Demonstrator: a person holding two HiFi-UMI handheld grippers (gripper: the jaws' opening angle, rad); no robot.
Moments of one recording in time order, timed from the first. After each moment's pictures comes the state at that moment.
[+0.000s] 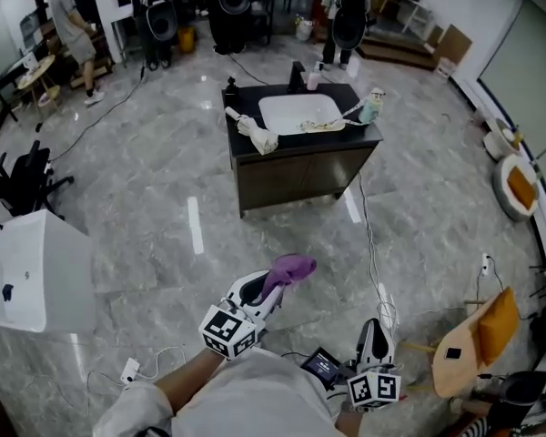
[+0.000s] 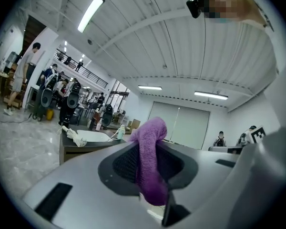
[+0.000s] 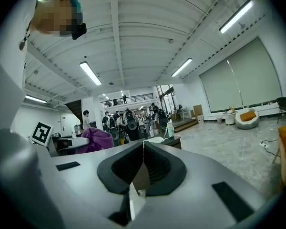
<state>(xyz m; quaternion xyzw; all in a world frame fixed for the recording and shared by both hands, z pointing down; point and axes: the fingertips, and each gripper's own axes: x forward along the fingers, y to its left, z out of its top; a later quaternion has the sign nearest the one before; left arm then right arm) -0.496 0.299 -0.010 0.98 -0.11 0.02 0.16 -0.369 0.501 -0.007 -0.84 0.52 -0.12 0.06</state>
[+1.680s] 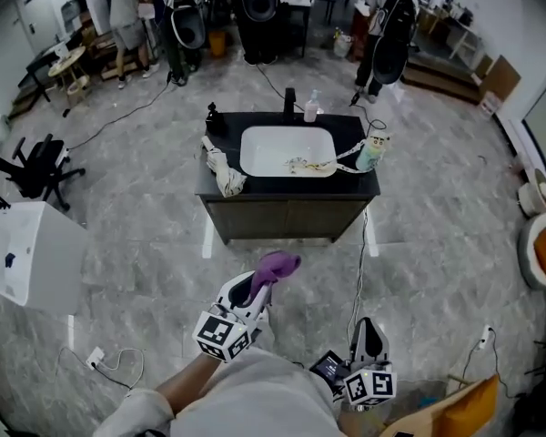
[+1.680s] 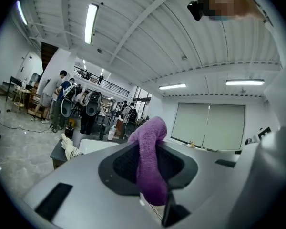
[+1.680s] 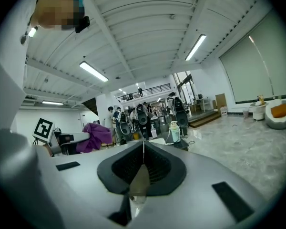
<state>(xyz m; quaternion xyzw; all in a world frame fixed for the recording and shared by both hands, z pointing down) -0.182 0.178 0.001 0.95 -0.29 0.01 0.14 0.001 0.349 0.025 -0.75 0.64 -0.15 0.05</state>
